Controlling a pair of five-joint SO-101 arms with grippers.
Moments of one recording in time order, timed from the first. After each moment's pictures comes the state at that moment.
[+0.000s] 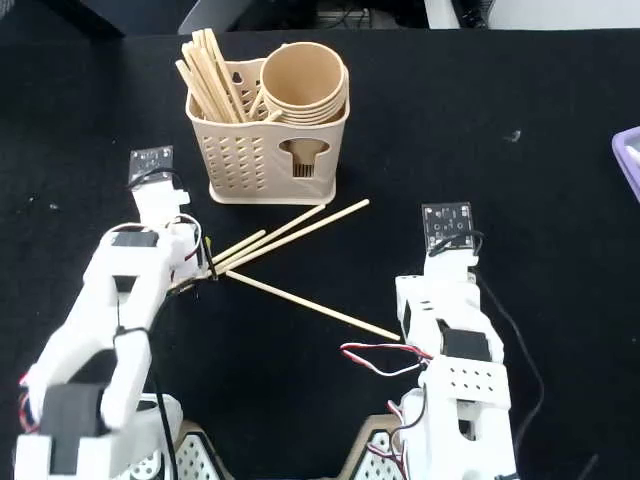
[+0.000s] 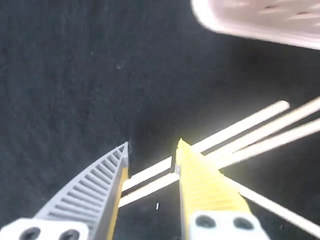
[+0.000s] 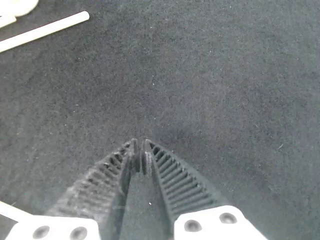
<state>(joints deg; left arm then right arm) -4.7 -16.2 50.7 39.3 8.7 7.6 -61.9 86.8 34.4 9.6</state>
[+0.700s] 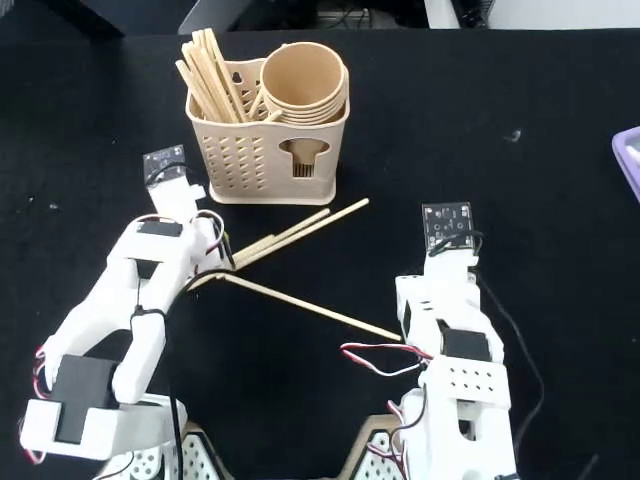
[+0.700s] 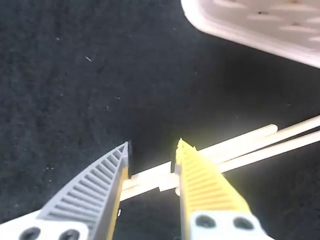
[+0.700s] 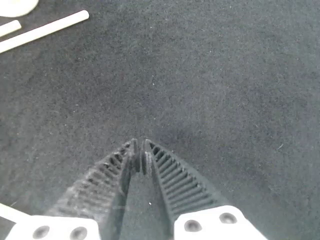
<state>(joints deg) 1.0 -9.7 46.3 39.3 18.8 7.6 -61.9 86.8 34.4 9.6</state>
